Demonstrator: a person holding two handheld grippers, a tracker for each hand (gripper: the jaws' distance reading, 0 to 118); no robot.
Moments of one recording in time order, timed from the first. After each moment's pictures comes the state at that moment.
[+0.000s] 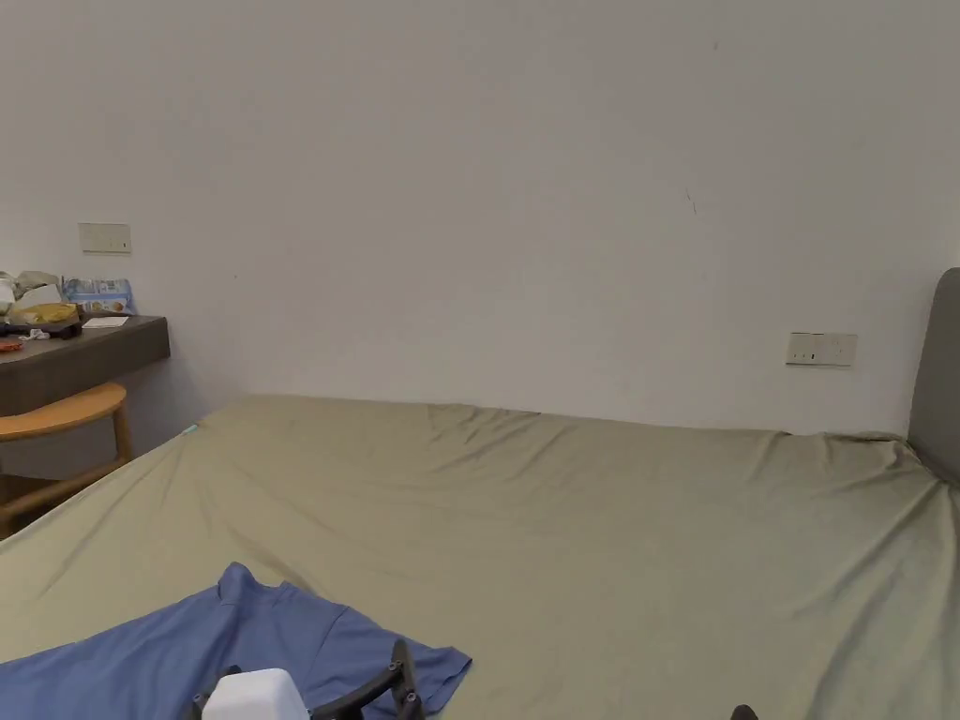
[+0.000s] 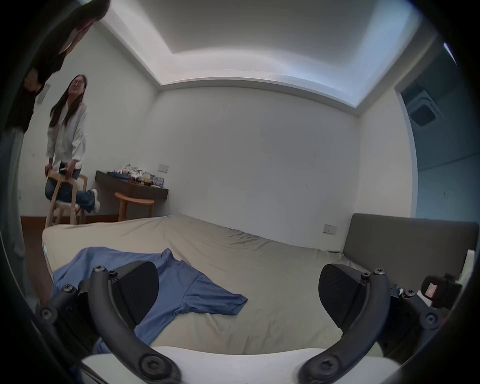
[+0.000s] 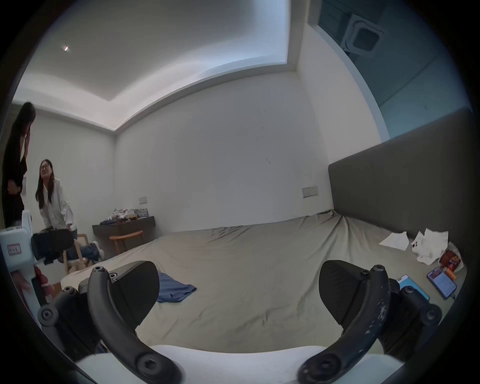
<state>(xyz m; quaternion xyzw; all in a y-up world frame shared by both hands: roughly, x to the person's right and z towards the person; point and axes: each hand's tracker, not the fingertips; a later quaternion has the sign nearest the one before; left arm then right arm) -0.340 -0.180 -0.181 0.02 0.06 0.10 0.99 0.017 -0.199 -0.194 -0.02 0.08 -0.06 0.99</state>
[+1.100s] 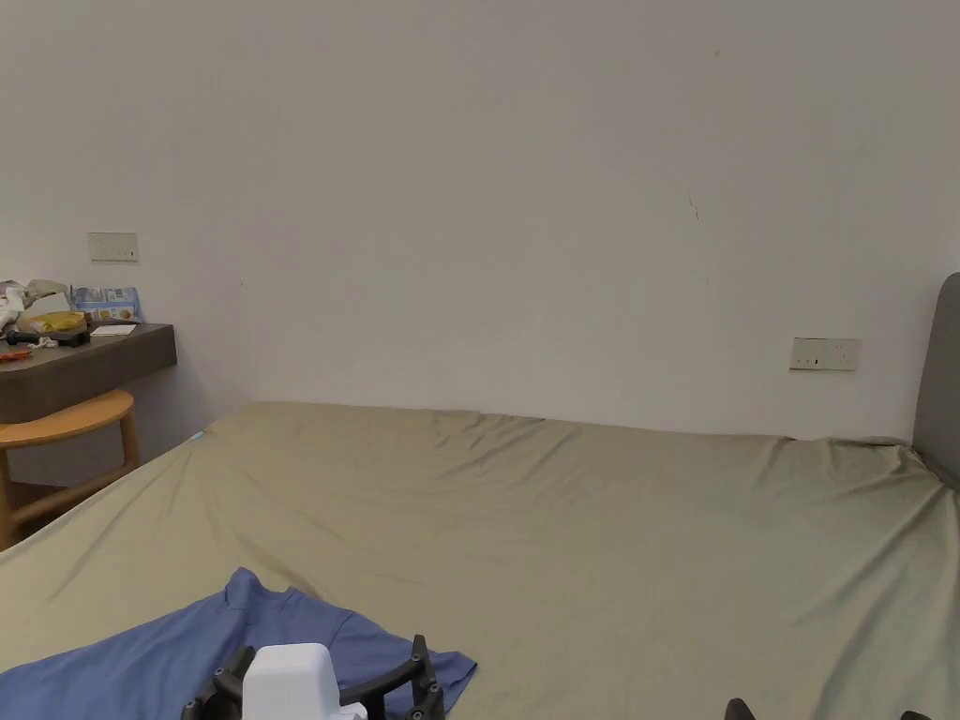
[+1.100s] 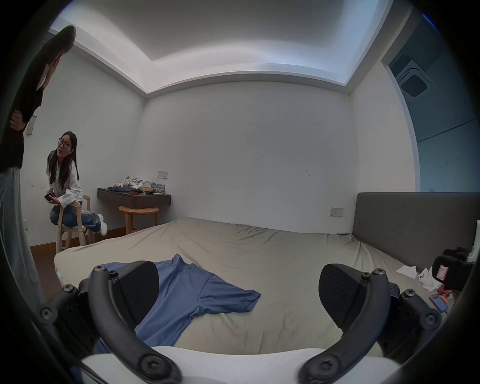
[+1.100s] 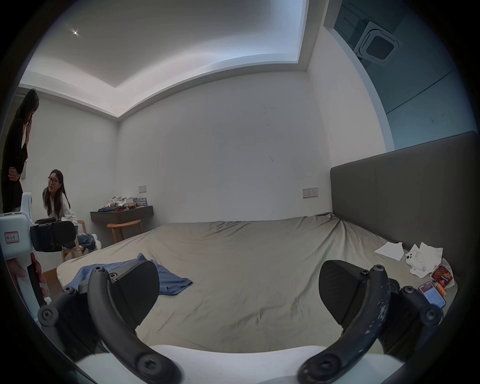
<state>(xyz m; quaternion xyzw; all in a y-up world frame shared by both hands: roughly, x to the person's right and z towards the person) -0.329 -0.167 -0.185 -0.01 0.07 0.04 1.00 0.013 -0.186 -0.192 -0.03 0.08 -0.04 1.00</state>
